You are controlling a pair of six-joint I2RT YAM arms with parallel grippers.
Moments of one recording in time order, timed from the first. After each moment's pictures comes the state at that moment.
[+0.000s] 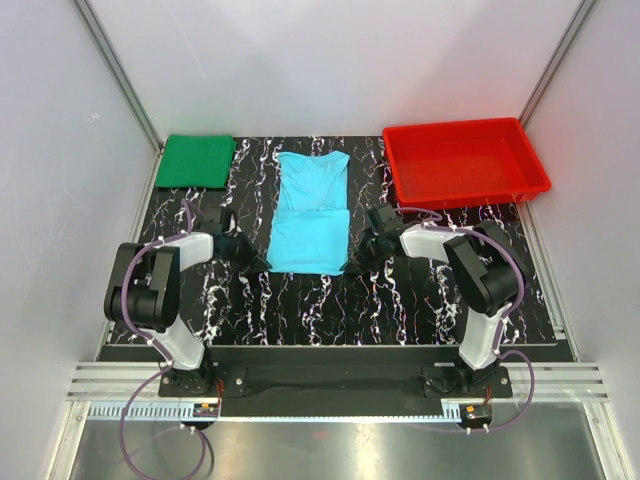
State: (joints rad) left arm -0.11 1.67 0.81 -0.29 0.44 -0.77; right arm 0.51 1.87 1.00 -0.19 -0.36 1.09
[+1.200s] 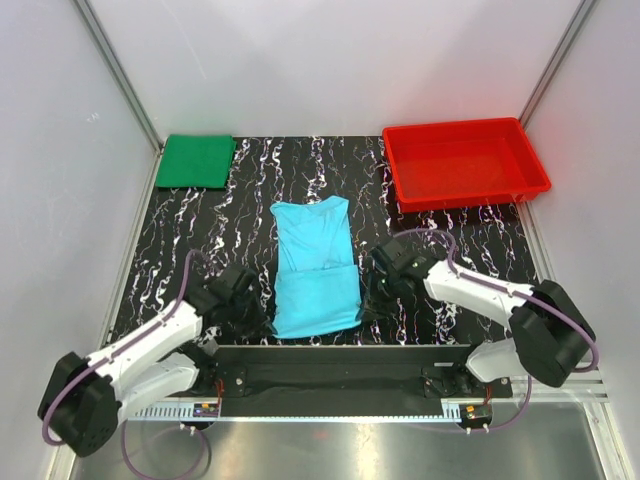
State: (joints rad) left arm -0.59 0.91 0.44 -0.68 0.23 -1.08; right arm 0.74 1.37 0.74 -0.53 -0.30 0.97
